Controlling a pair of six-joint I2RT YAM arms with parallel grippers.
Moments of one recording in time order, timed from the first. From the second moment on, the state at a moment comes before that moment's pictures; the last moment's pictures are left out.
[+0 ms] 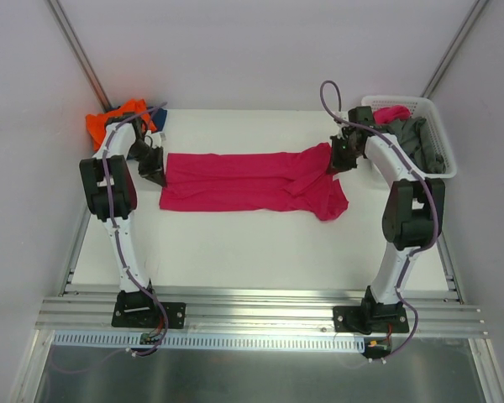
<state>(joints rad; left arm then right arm) 0.16 2.28 1.92 -1.20 0.40 0.11 0.13 1.93 1.62 -0.79 -0.25 0.12</state>
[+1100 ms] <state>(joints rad) 0.14 2.37 2.11 -1.13 0.18 0.09 0.13 2.09 1.81 -0.78 -0.15 0.08</state>
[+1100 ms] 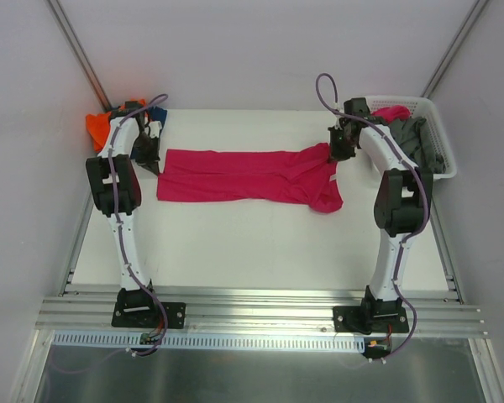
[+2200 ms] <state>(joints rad) 0.06 2.33 2.10 -1.07 0.07 0.07 0.13 2.08 1.80 -0.77 -0.09 0.05</state>
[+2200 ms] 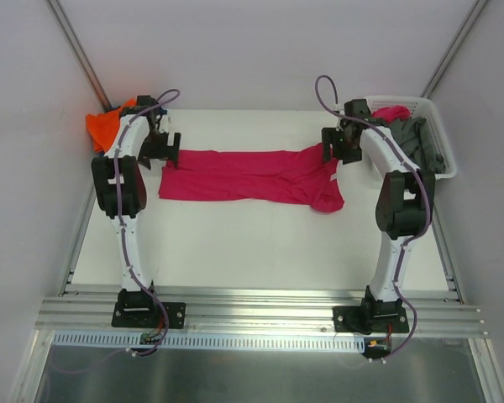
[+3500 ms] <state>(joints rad) 0.00 2.29 1.89 -1.15 0.44 0.03 0.24 1.92 1.45 -0.84 -0.27 0.11</state>
